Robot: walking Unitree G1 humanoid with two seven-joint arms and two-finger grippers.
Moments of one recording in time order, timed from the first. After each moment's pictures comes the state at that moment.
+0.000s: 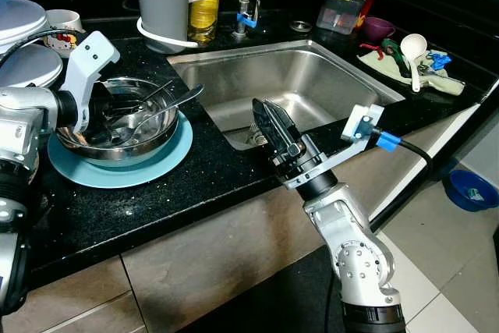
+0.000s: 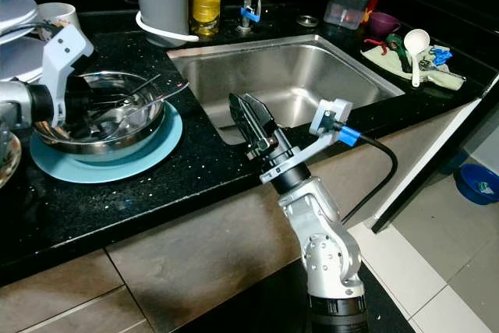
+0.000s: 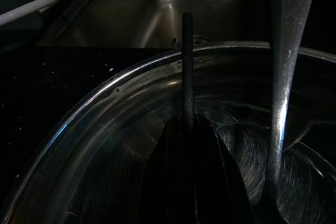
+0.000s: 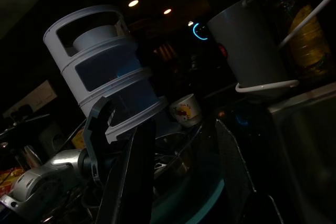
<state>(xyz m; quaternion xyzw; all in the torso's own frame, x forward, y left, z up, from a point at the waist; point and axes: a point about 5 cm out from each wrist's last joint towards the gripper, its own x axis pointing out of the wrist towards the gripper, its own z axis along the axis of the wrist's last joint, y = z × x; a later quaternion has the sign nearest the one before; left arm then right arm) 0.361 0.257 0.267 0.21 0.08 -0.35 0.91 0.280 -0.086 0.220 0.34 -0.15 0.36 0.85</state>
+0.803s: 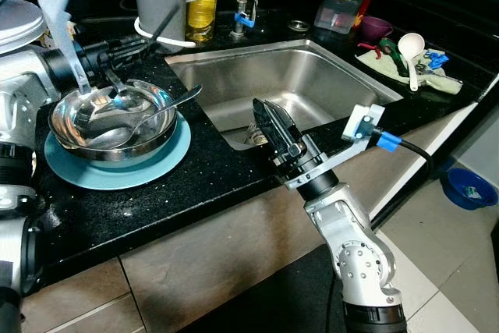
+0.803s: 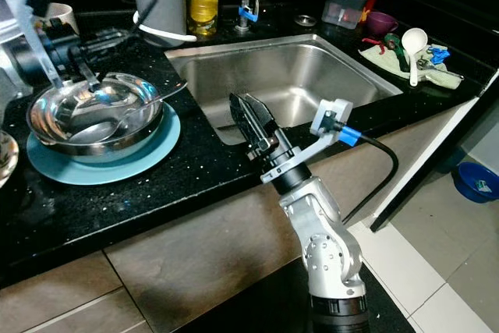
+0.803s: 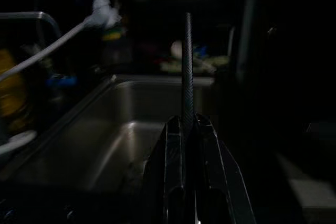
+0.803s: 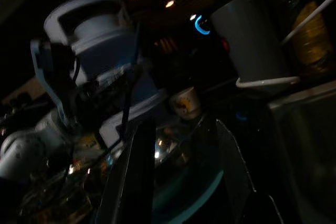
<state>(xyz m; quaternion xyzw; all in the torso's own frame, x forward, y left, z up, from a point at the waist) 0.349 0.229 0.331 0.03 -0.11 -0.43 0.89 0.276 -0.081 0.217 0.32 -0.14 0.38 0.86</state>
